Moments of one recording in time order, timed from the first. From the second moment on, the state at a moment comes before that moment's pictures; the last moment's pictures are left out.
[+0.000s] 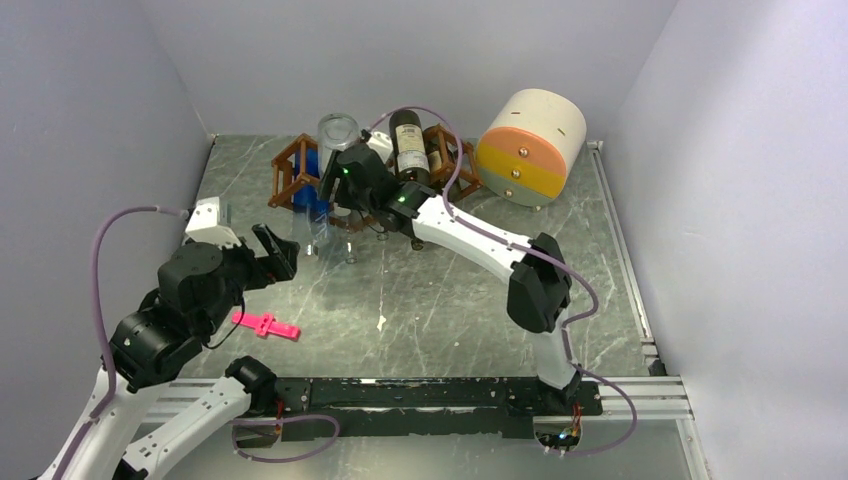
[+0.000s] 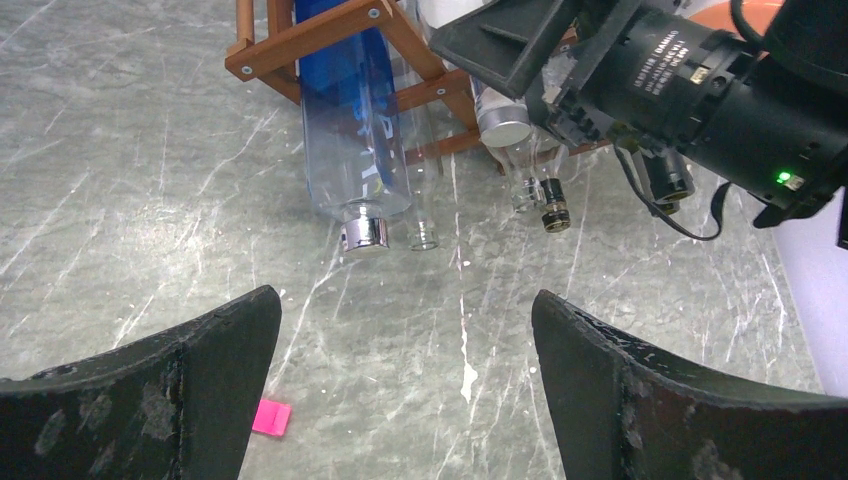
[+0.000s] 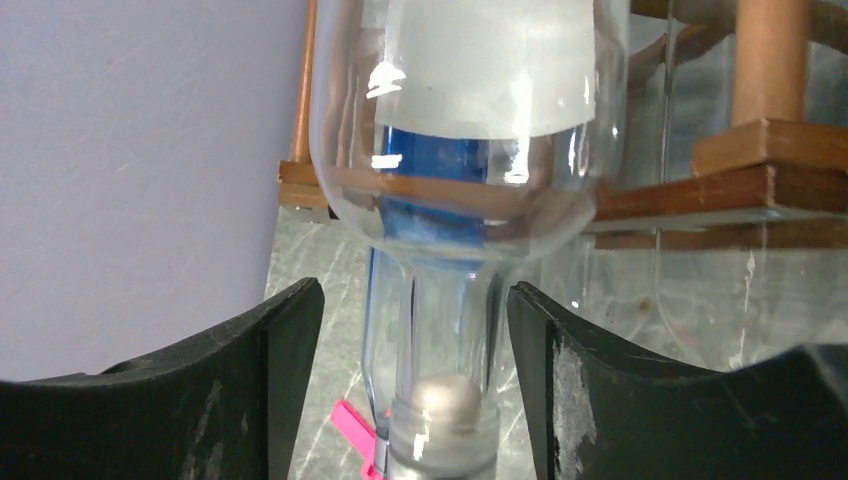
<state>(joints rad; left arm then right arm) -0.60 0.56 1.05 -0.84 -0.40 -0.55 0.93 2.03 1.88 -0.31 0.29 0.84</state>
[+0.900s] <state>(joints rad) -0.60 0.54 1.06 -0.84 -0.39 -0.43 0.96 1.31 1.37 -0.48 0.49 0.63</state>
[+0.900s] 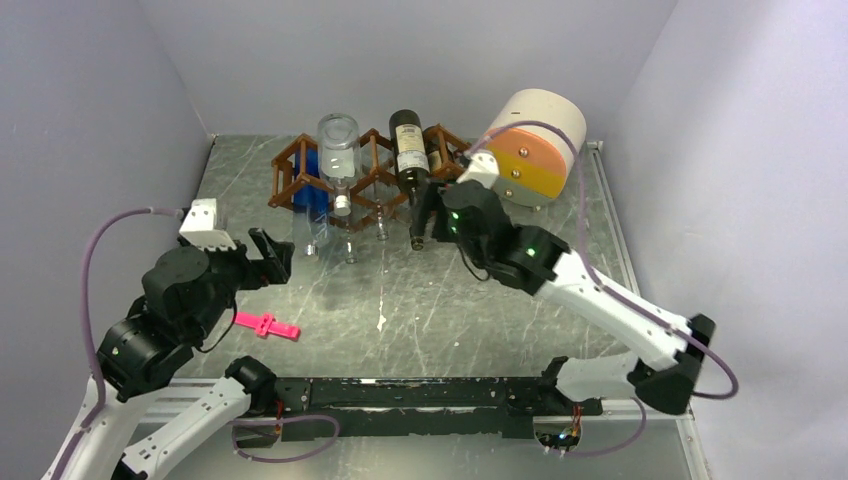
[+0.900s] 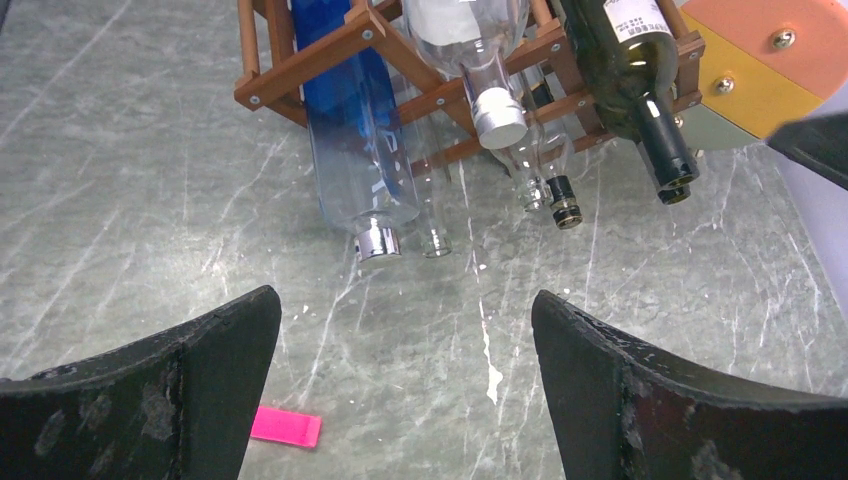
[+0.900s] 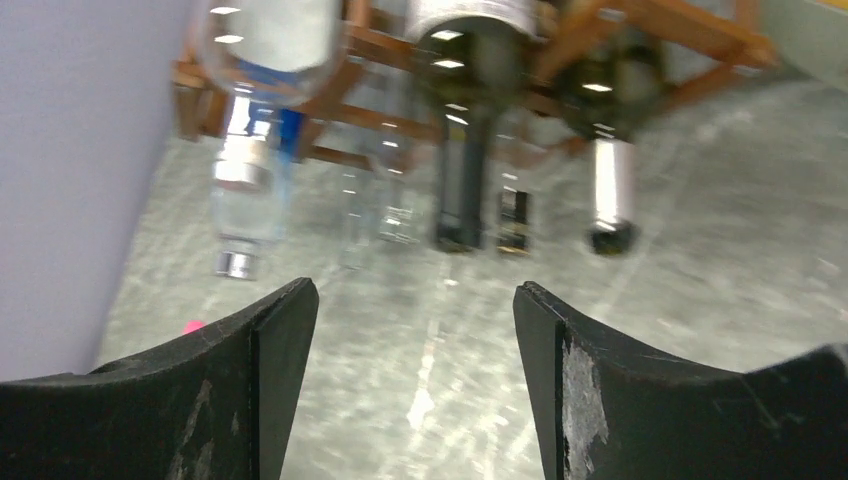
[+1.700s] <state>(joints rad) -0.60 0.47 1.42 -0.83 -0.40 -0.26 0.96 0.82 1.32 -0.92 0.95 0.64</state>
